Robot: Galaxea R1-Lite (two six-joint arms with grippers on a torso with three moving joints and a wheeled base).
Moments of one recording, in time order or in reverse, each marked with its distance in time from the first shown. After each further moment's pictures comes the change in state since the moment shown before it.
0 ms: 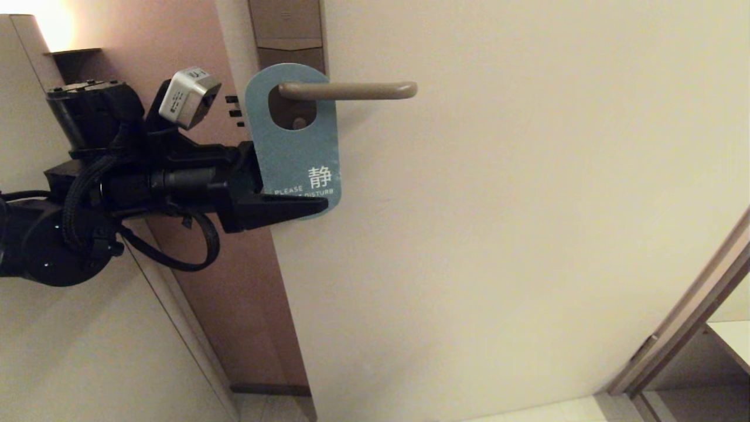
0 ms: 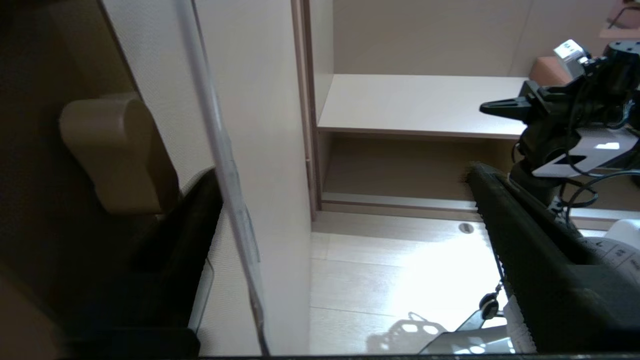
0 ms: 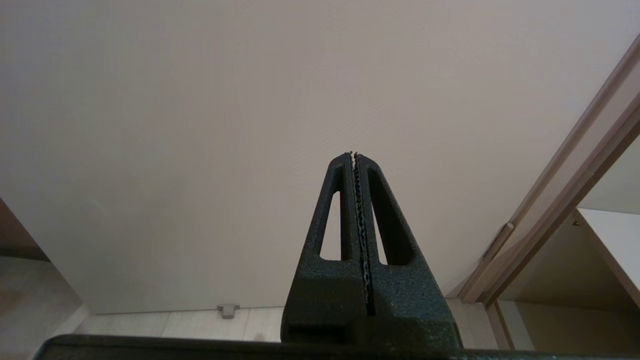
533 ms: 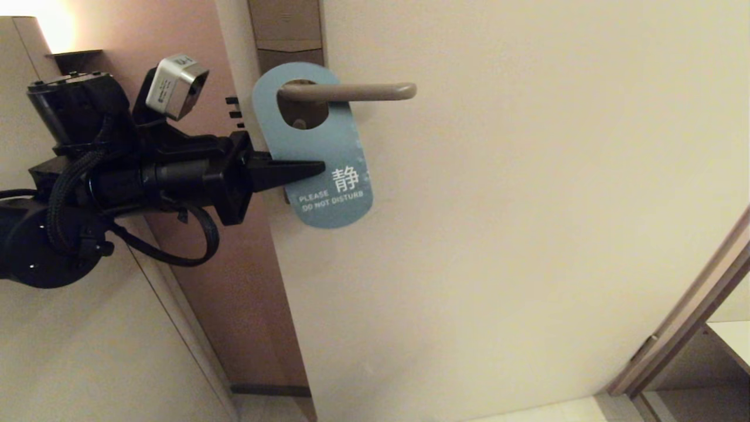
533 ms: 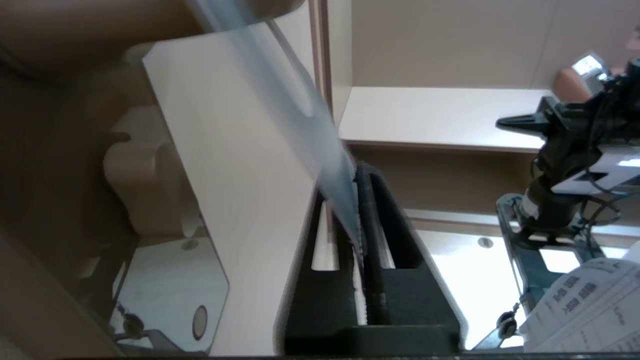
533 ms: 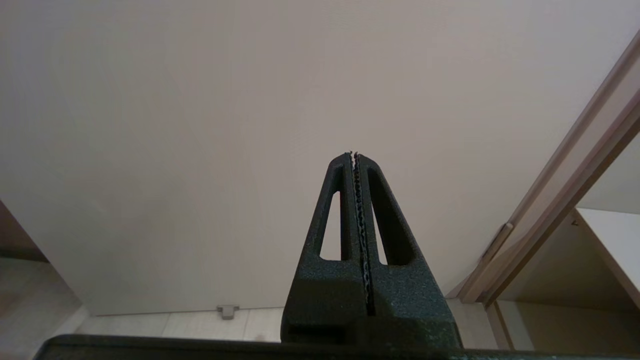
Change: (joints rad) left arm 0.000 -0.019 0.009 -0.004 0.053 -0.003; right arm 0.000 0.000 0.000 0.000 0.000 0.000
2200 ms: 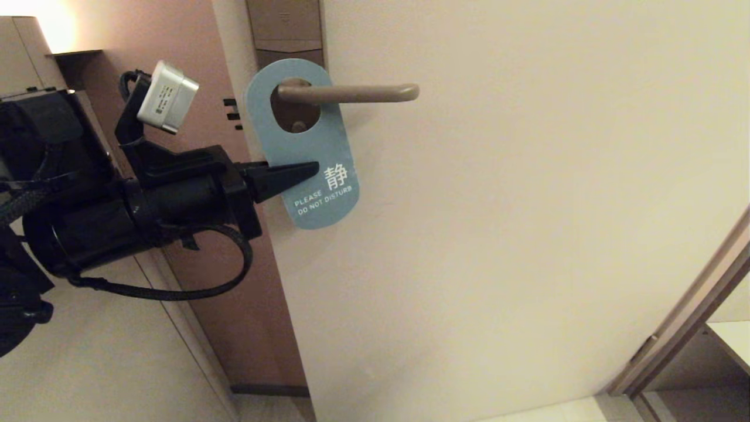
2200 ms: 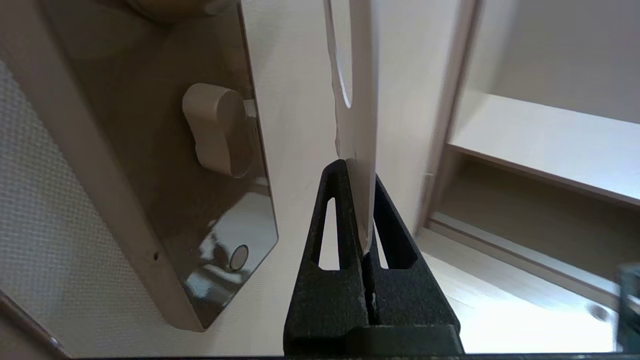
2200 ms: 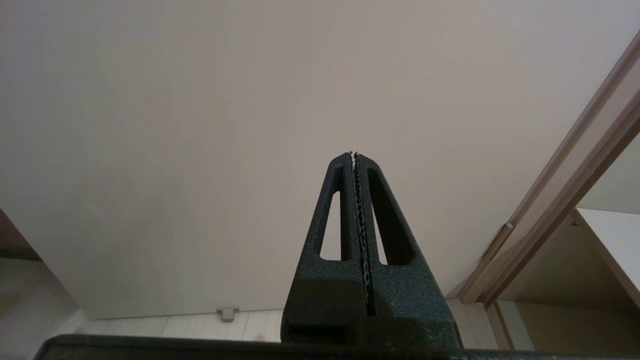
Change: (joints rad) left arm -0.151 -0.186 0.188 0.048 0.595 0.026; right arm 0.000 0.000 0.000 0.000 0.000 -0.001
